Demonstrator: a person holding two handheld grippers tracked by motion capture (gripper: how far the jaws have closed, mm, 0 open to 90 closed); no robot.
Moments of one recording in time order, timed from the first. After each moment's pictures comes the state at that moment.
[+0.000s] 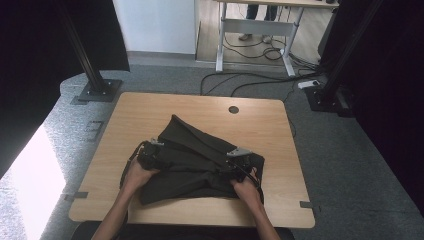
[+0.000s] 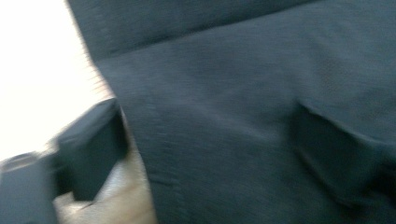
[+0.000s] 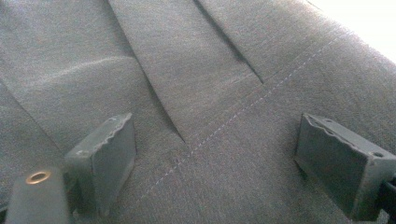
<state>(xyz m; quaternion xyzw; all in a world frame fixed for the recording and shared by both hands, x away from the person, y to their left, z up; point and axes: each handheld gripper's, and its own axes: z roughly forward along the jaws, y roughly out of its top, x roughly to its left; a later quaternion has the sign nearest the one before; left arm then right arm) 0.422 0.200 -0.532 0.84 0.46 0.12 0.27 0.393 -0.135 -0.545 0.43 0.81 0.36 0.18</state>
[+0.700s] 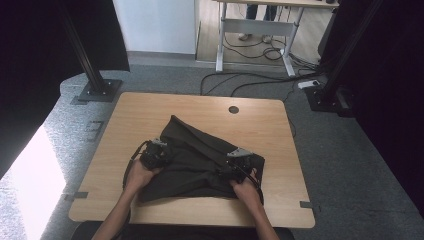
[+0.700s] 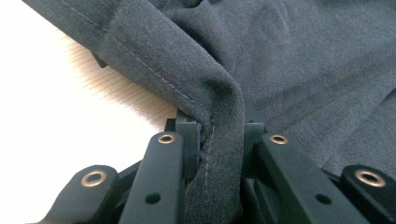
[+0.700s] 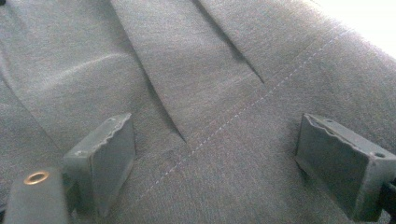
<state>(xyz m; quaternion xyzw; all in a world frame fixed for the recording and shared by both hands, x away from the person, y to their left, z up) 0.423 0.195 -0.522 0.85 0.44 0.08 0.29 0.392 -0.136 -0.548 0.44 0.80 0.36 0.18</state>
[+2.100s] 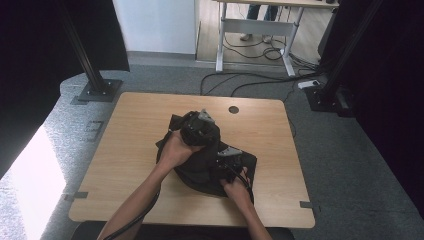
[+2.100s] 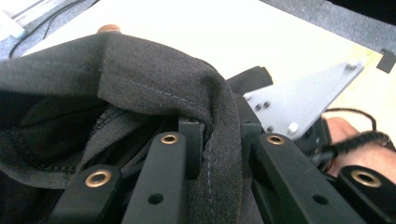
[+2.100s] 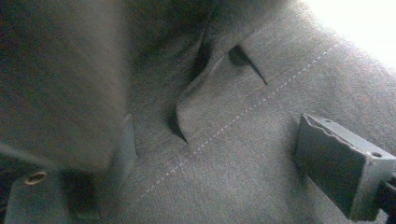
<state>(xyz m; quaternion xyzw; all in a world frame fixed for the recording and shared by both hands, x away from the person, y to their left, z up) 0.411 0.046 -0.374 0.89 0.27 0.13 0.34 0.395 -0.103 -0.549 0.43 0.81 0.36 0.19</state>
